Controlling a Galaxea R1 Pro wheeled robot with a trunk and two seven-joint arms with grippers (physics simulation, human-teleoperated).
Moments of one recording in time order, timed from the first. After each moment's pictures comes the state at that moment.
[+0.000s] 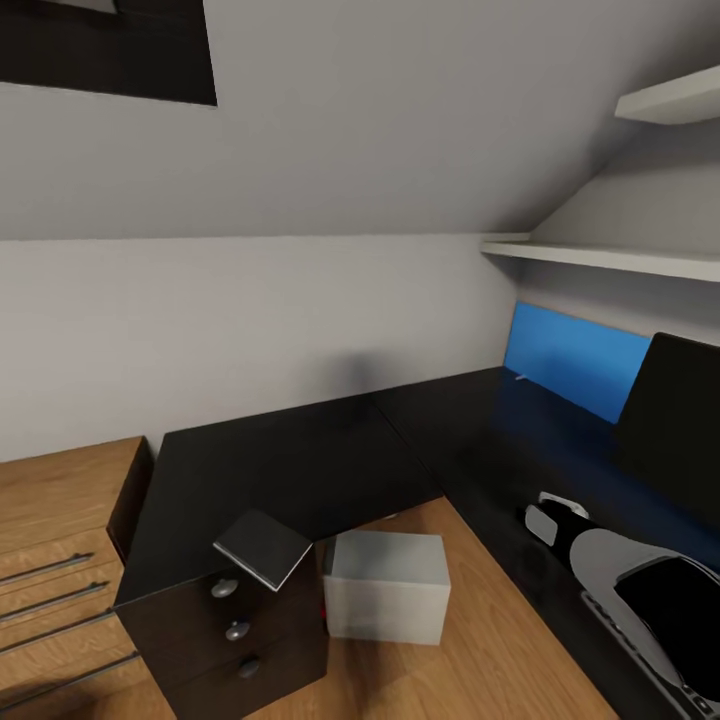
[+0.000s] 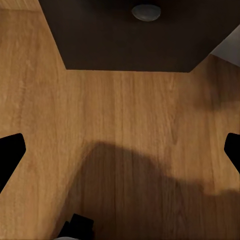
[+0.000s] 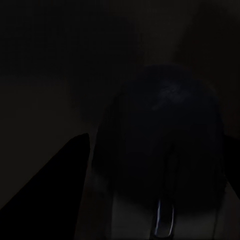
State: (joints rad) left arm -0.21 -0.01 0.18 -0.10 0.20 -0.41 -0.01; right arm -1.04 -0.15 0.46 0.02 -0.83 0.22 -0.28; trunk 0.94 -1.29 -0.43
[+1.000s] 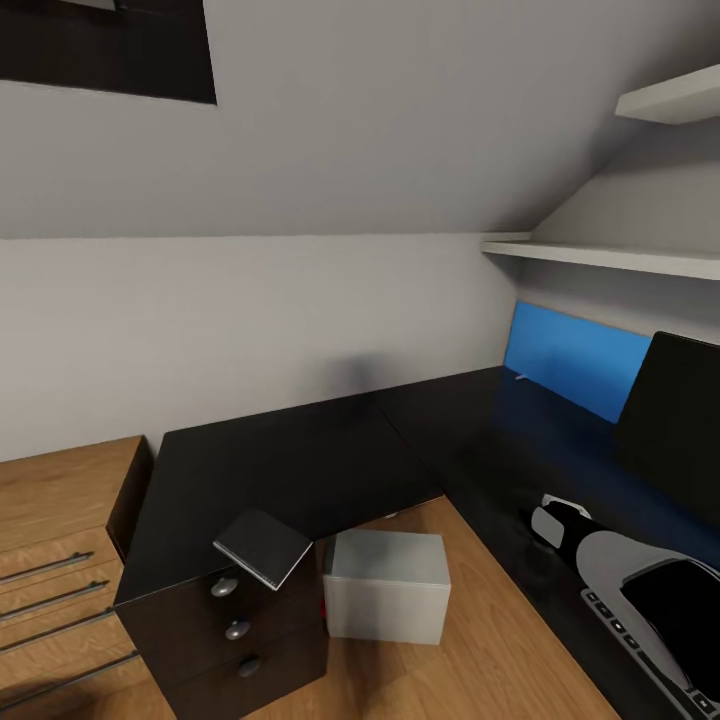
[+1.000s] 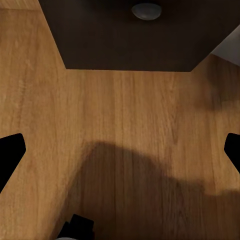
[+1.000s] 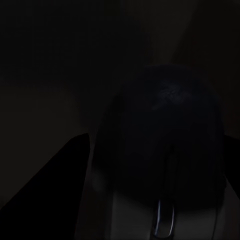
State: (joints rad) left arm -0.21 -0.01 0.18 -0.10 0.20 -0.41 -0.01; right arm -1.03 -0.17 0.46 0.02 -0.83 0.25 -0.24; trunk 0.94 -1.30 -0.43
